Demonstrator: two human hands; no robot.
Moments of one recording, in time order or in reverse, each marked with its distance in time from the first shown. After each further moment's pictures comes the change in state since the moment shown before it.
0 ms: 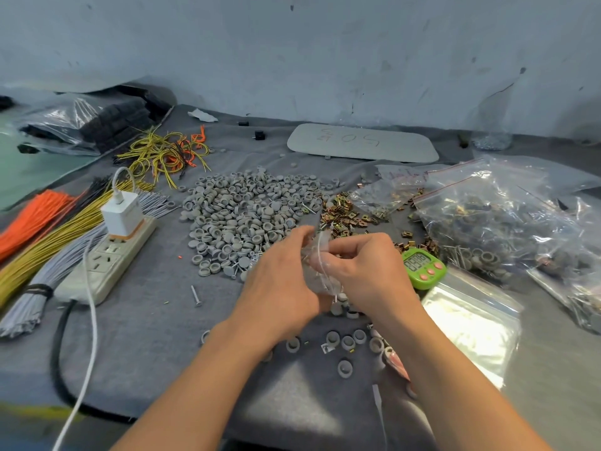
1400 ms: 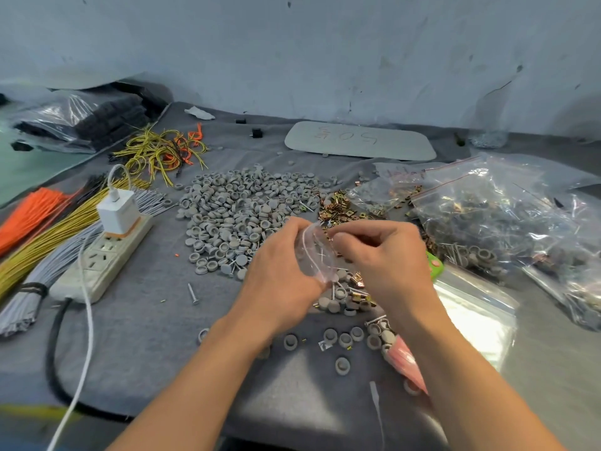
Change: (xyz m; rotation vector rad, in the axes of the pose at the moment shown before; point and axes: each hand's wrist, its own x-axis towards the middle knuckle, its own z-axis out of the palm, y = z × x) left_hand 0.002 0.003 -0.001 -0.179 0.111 0.053; right_hand -0.002 -0.002 -0.018 0.070 0.147 -0.085
